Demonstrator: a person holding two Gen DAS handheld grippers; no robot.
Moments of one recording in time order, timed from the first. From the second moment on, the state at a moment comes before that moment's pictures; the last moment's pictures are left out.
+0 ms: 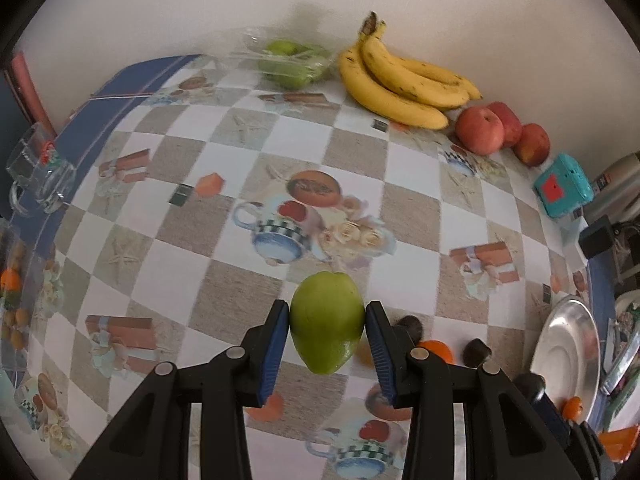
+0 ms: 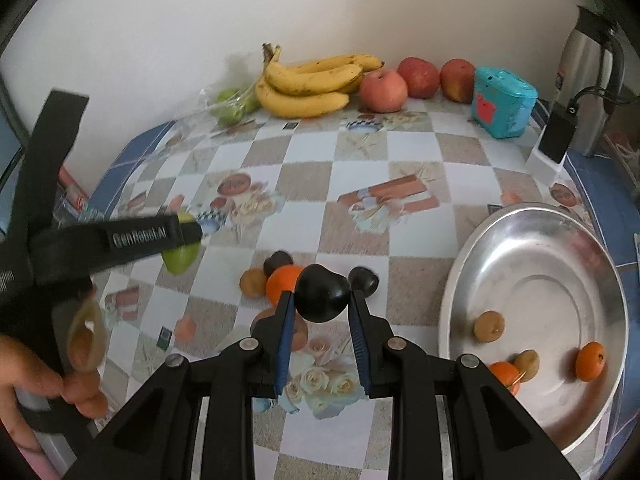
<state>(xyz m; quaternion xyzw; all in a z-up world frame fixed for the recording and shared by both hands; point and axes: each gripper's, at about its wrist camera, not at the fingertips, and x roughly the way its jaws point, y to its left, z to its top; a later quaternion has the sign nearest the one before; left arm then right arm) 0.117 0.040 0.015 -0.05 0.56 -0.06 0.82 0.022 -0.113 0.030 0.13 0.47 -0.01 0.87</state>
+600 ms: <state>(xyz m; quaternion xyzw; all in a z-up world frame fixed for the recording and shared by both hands) 0.112 -0.039 0.032 -0.02 0.55 -0.13 0.82 0.010 -0.201 0.026 0.20 0.47 -0.12 0.85</state>
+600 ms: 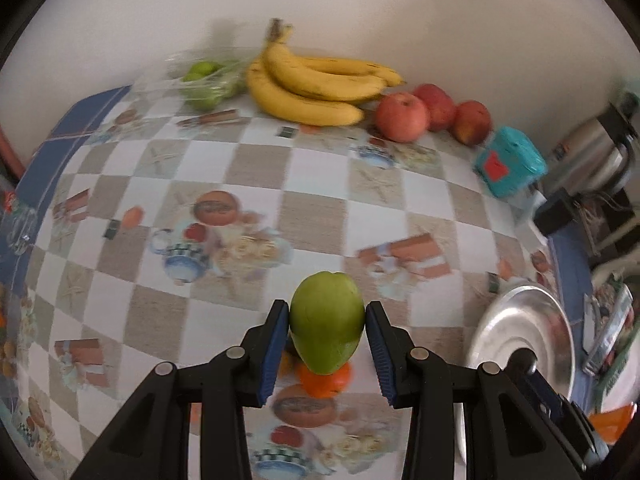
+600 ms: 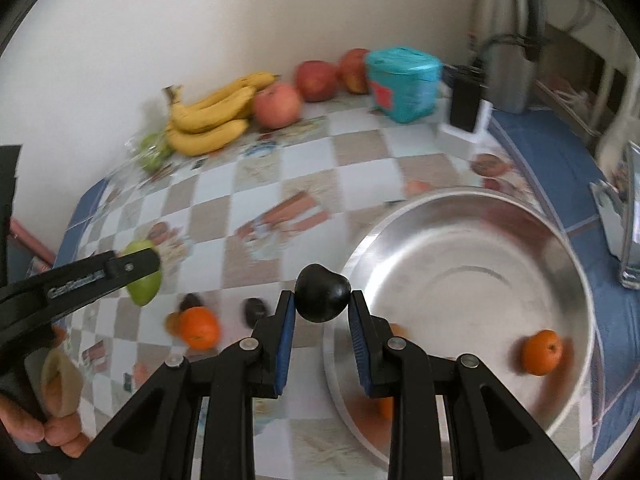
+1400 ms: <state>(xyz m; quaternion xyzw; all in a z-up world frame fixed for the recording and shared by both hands) 0.040 -0.173 0.035 0.08 0.49 -0.31 0.81 -0.054 -0.310 0.014 0.27 0.44 -0.26 0.82</state>
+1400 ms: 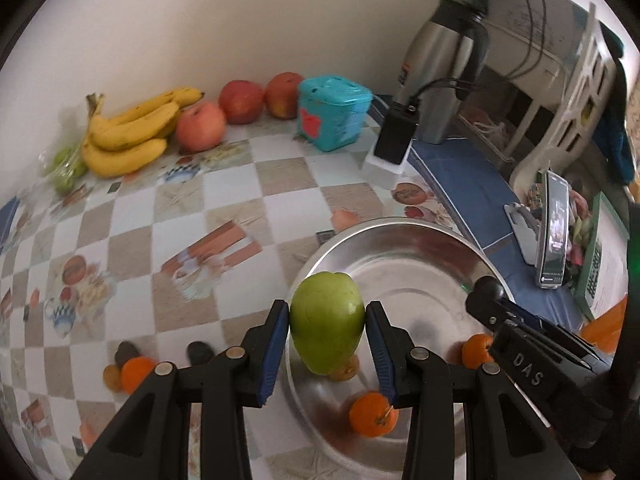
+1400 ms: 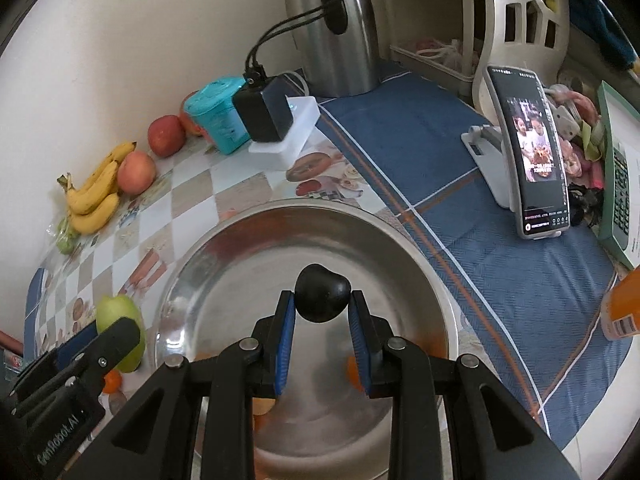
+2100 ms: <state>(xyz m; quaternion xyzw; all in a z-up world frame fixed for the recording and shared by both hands) 0.036 -0.183 0.012 0.10 0.48 -0.30 0.82 -0.044 -0.309 -0.015 0.26 0.48 -0.26 0.80</state>
